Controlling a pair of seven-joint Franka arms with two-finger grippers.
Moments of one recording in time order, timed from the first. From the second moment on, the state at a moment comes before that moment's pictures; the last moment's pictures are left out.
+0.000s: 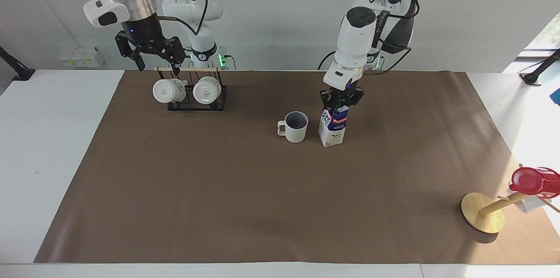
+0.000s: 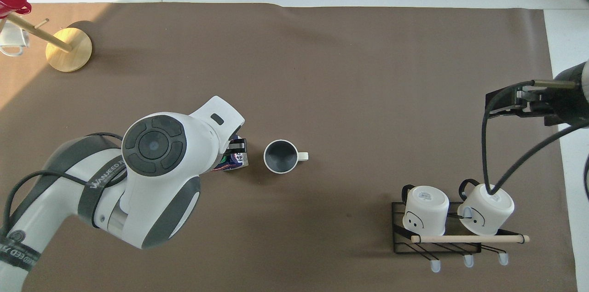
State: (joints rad) left arm -0.20 -0.01 -0.34 -2.05 0.04 2.11 -0.55; right arm 0.06 0.01 0.05 -1.46 -0.04 1.46 0.25
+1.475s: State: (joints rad) left arm 0.15 -0.05 -0.28 -1.60 0.05 1.51 0.02; right arm 0.03 0.01 0.05 -1.46 -0.04 1.46 0.25
